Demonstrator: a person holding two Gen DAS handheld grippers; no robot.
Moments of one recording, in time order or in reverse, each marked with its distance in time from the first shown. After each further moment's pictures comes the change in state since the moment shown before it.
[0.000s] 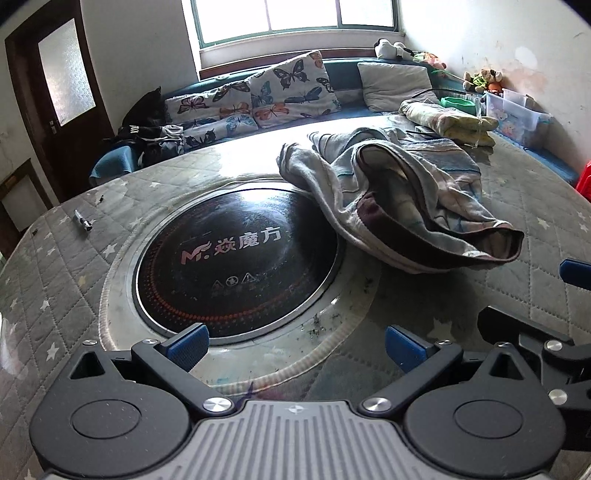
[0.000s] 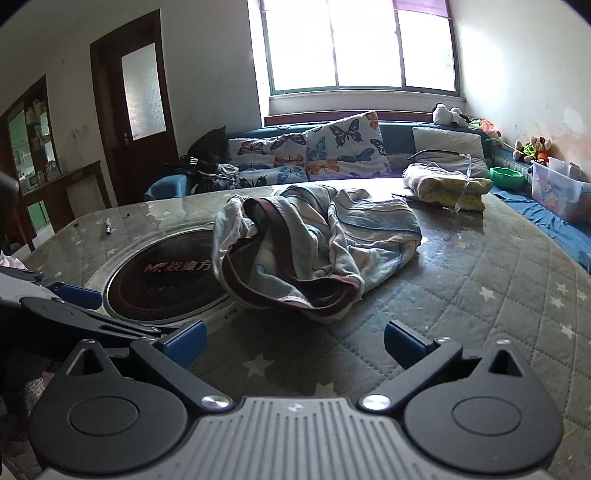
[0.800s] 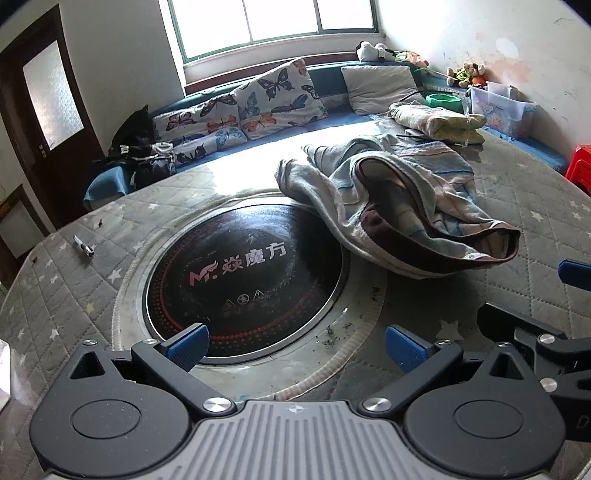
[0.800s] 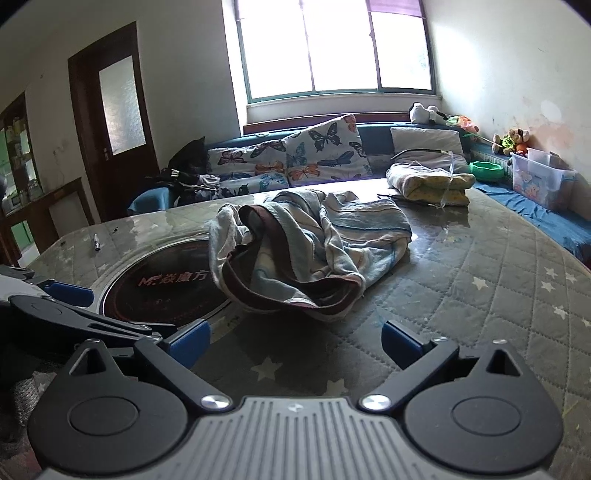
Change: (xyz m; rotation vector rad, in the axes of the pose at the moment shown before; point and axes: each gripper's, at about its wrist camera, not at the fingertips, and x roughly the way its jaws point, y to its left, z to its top) left arm -0.002 -0.006 0.005 0.061 -0.042 -0.020; right arm -0.007 0.014 -0.004 0.065 -0.025 -0.054
